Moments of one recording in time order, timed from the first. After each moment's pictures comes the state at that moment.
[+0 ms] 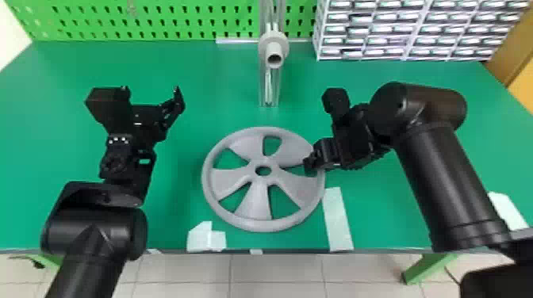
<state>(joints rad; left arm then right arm) -0.02 0.15 -0.05 -1.60 0.12 -0.08 0.07 -0.57 -0.02 0.18 -1.28 -0.45 1.47 -0.11</state>
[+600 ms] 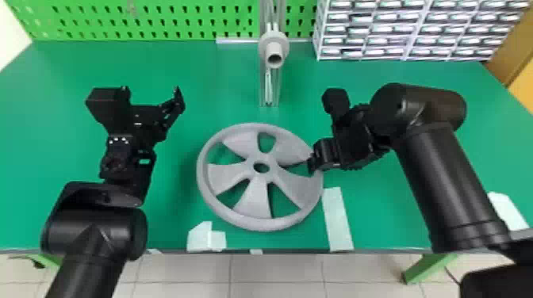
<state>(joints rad) -0.02 0.15 -0.05 -1.60 0.12 -0.08 0.07 -0.57 -0.02 0.18 -1.28 -0.45 1.47 -0.11</state>
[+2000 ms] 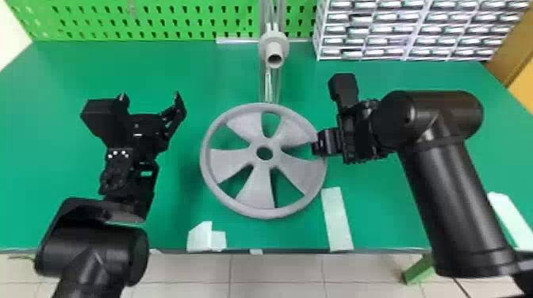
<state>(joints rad) 0.10 0.15 -0.07 -1.77 0.13 -0.05 0.14 -0.46 -0.03 0.17 -1.52 -0.36 1.39 -0.11</state>
